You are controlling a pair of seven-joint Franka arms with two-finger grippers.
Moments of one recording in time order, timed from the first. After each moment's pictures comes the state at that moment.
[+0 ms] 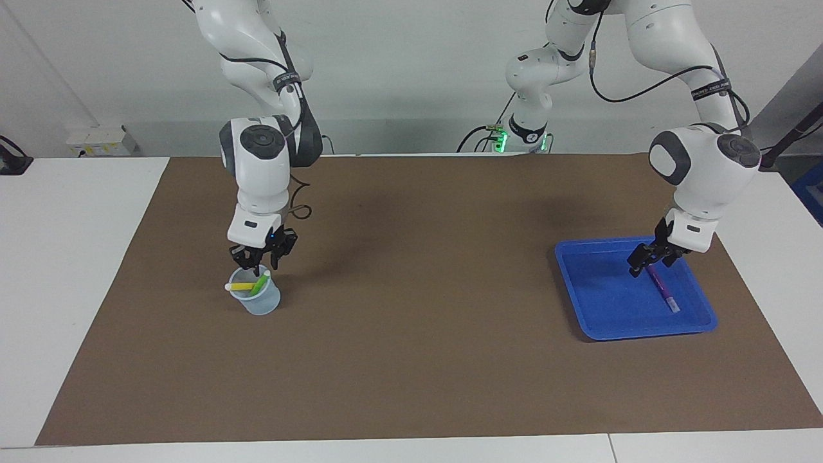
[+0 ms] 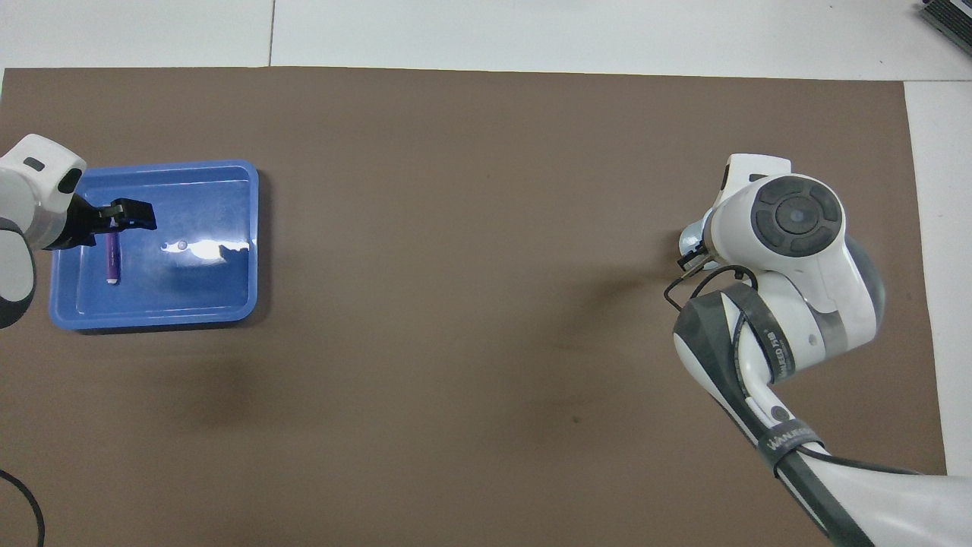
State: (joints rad) left arm 0.27 0.22 -0.15 -1.93 0.03 2.28 -0.11; right arm 0.12 0.16 0.07 -1.99 -0.35 2.22 -0.20
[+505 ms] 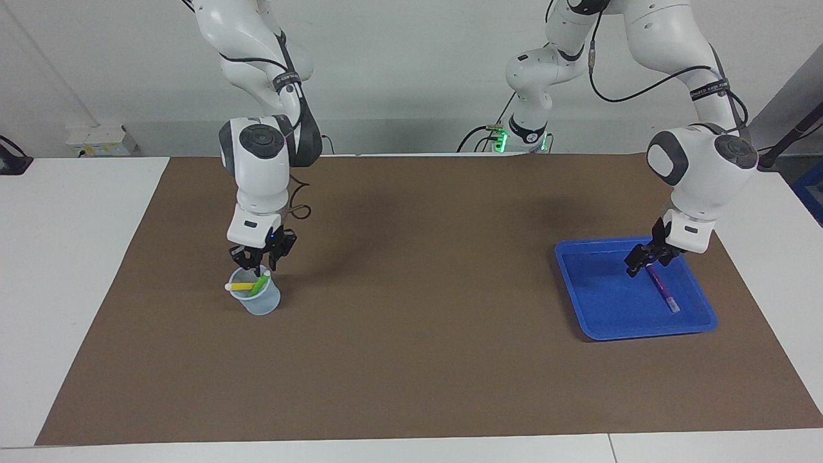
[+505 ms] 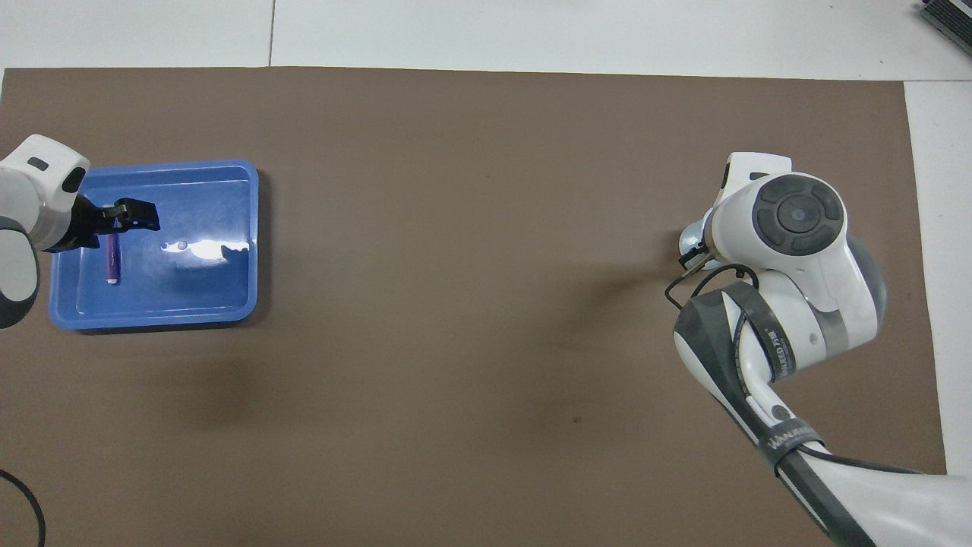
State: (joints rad) left arm 0.26 0.22 -0.16 -1.93 0.03 2.27 -0.14; right arm 0.12 0.17 0.07 -1.99 -0.35 2.22 -0.20
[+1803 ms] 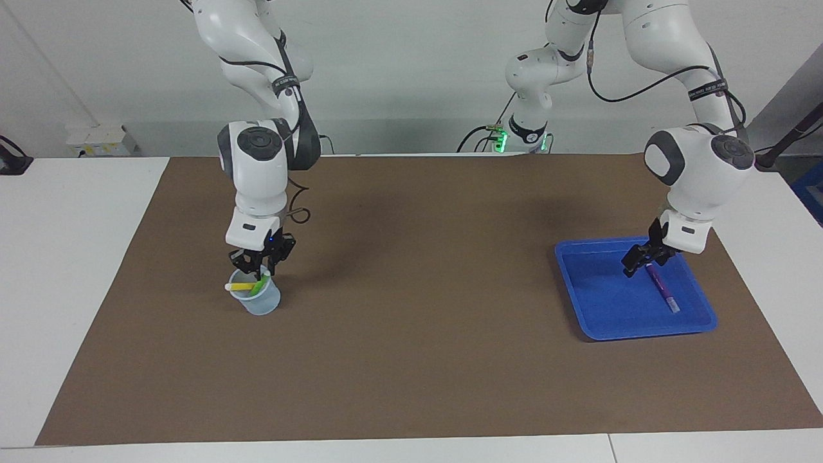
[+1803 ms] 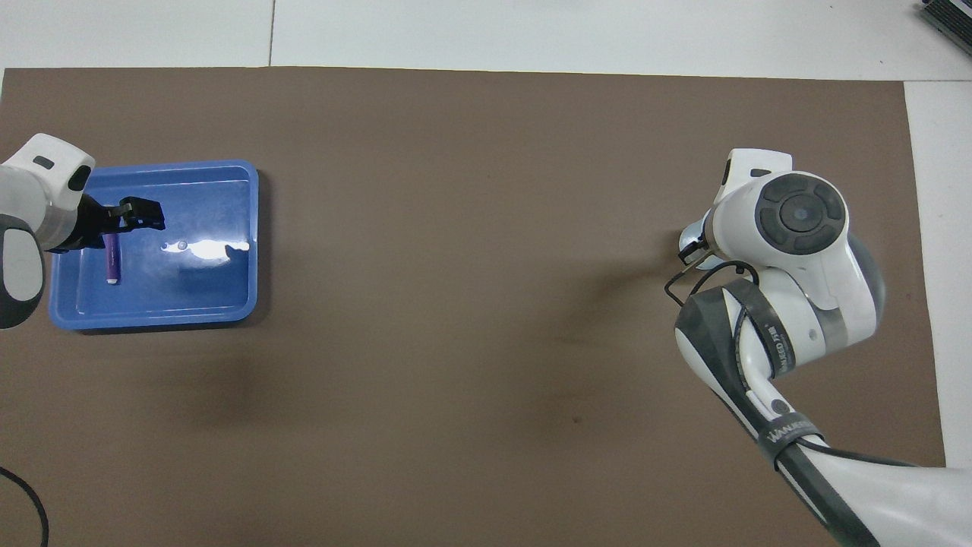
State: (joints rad) left arm 0.25 0.22 -0.16 -1.93 0.03 2.26 -0.17; right arm 0.11 0.18 0.07 -1.98 -0.35 2.26 -0.21
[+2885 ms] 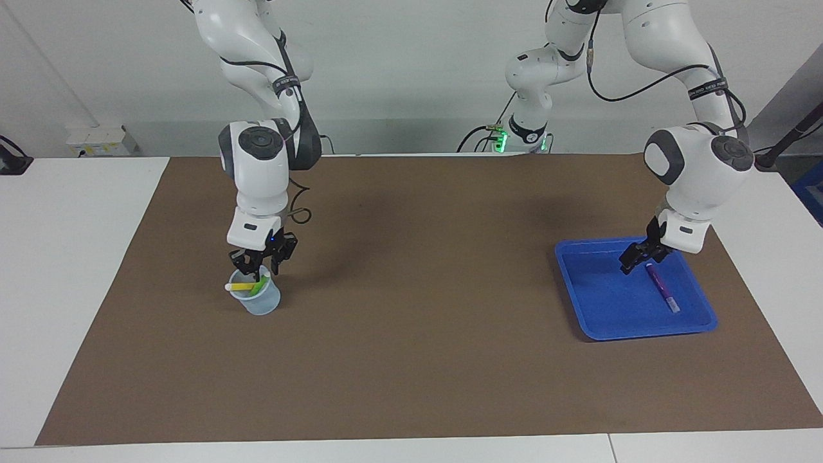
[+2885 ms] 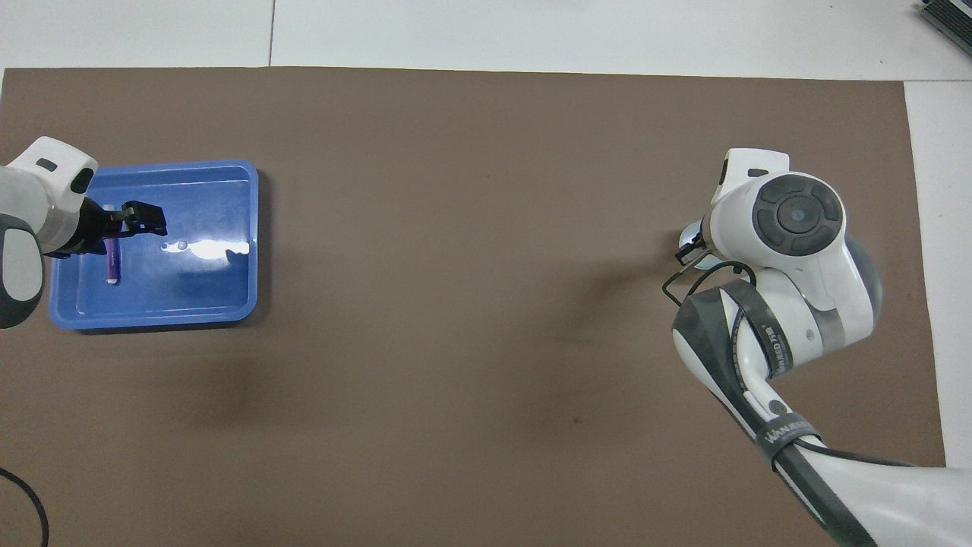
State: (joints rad) left arm 0.25 0.22 -0.16 -1.93 0.03 2.22 -0.18; right arm 0.12 0.18 0.07 -1.98 -0.35 2.27 -0.21
